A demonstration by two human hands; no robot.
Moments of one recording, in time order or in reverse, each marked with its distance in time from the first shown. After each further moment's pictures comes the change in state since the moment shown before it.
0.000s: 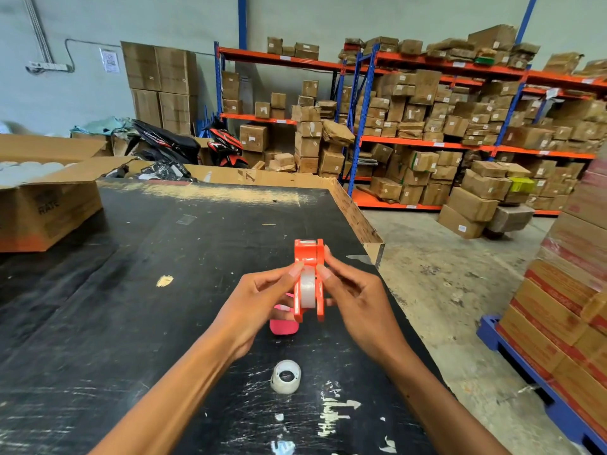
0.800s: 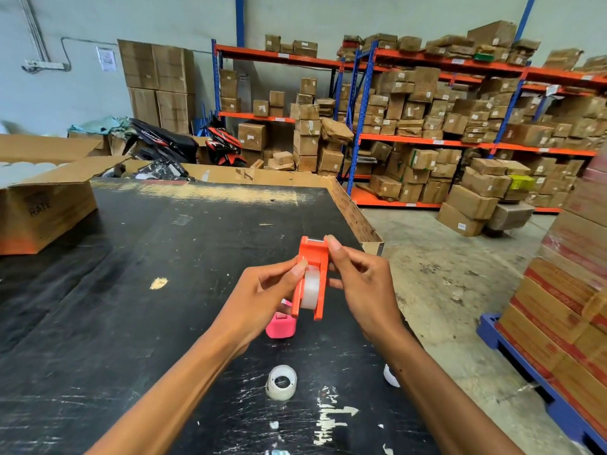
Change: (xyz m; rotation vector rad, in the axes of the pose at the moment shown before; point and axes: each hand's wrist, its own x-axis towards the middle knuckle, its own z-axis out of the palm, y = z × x) left_hand 0.013 0.001 0.006 0.111 0.007 0.132; right_hand 0.027 -0.006 -0.004 0.058 0.184 0.007
